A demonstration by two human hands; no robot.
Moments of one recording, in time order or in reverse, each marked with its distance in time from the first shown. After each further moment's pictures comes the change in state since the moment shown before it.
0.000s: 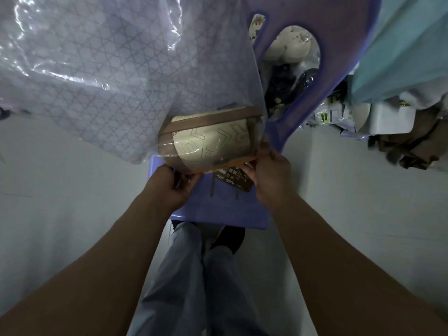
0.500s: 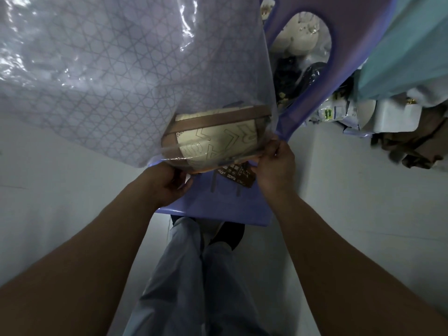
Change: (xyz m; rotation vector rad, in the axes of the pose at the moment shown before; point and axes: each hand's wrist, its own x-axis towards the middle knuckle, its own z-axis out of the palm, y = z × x) left_hand 0.041 0.011 -0.034 0.264 -0.072 -0.146; right_hand 0.035 0.030 -0.018 -0.510 0.152 -0.284
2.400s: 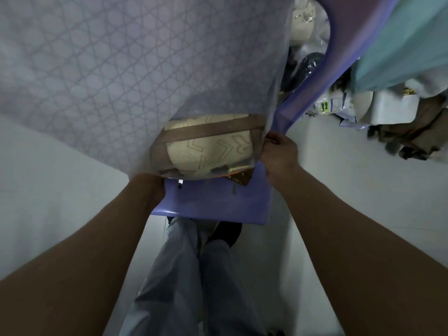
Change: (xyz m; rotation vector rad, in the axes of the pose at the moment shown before) left_hand -0.017 -0.004 0.022 -0.143 0.061 0.311; right_hand 0.022 -0.023 -0.010 0.128 -0.094 0.170
